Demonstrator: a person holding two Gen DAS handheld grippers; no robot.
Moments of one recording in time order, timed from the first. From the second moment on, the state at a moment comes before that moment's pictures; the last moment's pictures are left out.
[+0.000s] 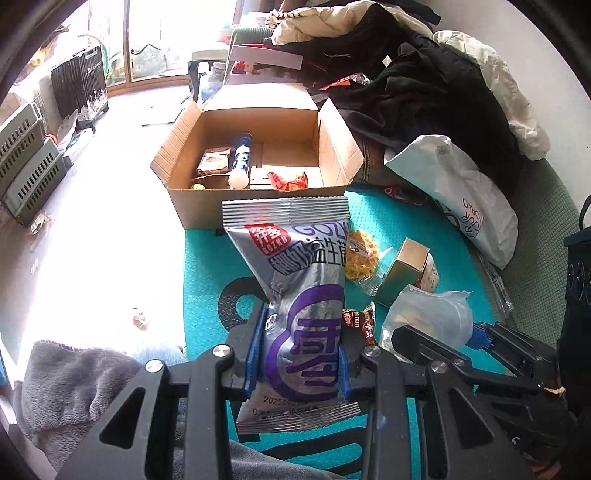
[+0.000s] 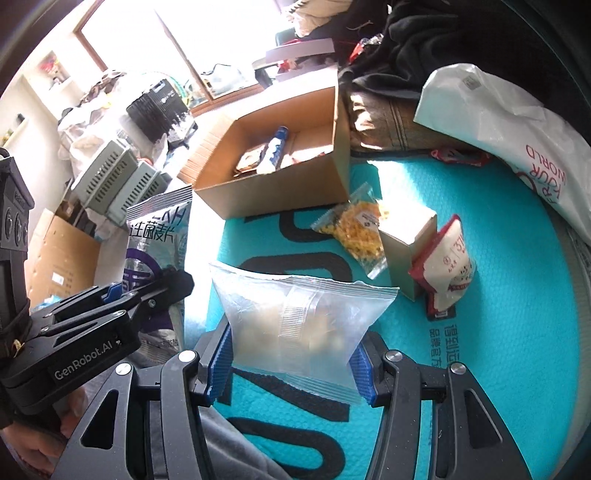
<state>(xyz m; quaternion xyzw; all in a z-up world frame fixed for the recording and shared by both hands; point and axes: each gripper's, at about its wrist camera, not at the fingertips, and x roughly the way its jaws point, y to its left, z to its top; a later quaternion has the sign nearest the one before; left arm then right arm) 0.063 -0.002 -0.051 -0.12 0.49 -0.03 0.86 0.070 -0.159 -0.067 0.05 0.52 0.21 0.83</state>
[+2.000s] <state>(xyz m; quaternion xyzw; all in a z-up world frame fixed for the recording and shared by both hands) 0.339 0.060 -0.074 -0.06 0.46 0.00 0.89 0.344 -0.080 -0.035 -0.02 0.42 0.17 0.89</state>
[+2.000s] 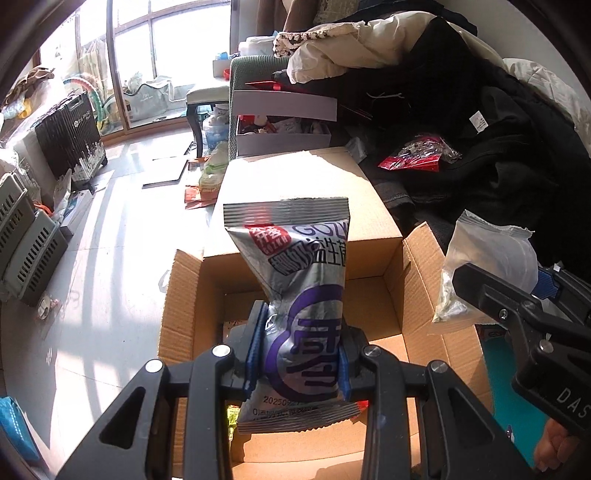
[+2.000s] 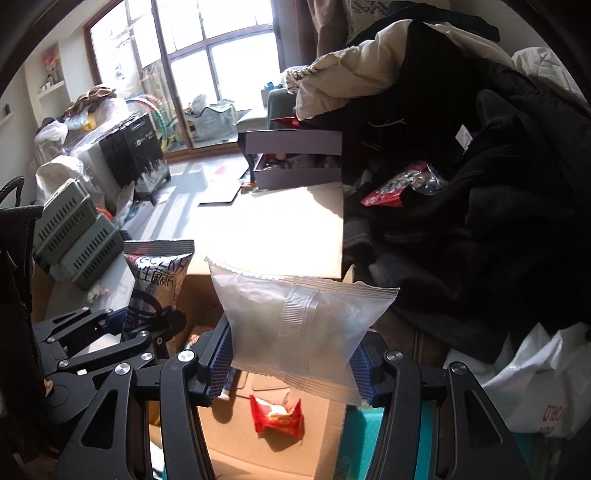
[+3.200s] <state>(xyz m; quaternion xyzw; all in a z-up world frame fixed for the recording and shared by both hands) 0.276 0.035 0.012 -0.01 0.43 0.05 0.90 0.282 -0.101 0.029 -0.06 0.39 0.14 0.91</state>
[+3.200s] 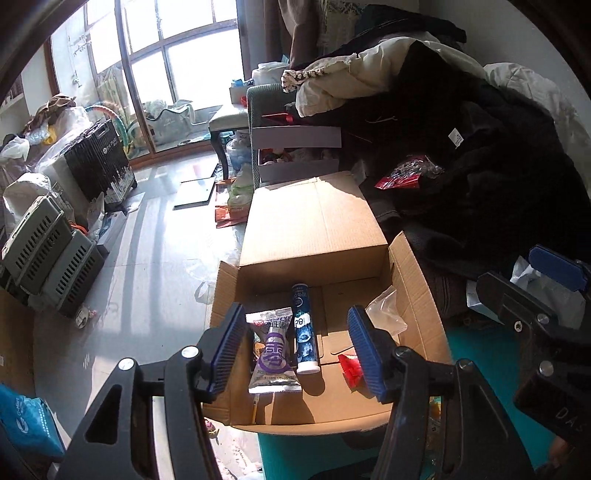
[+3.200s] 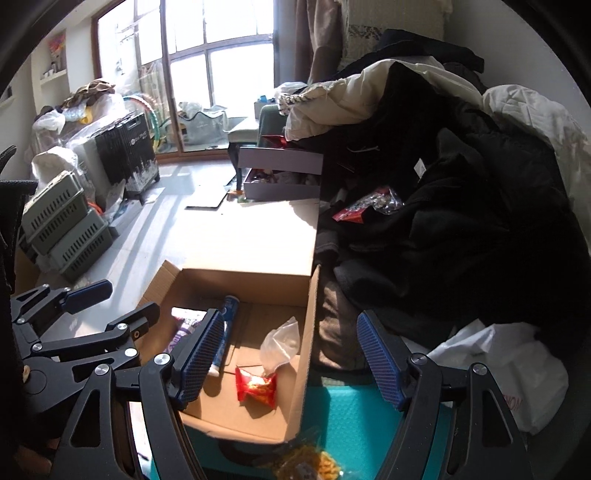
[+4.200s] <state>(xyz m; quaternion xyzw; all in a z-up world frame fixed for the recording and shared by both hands) 0.109 -0.021 0.073 0.00 0.35 -0.01 0.94 0.120 -0.162 0.093 -0.04 0.32 0.14 0.94</state>
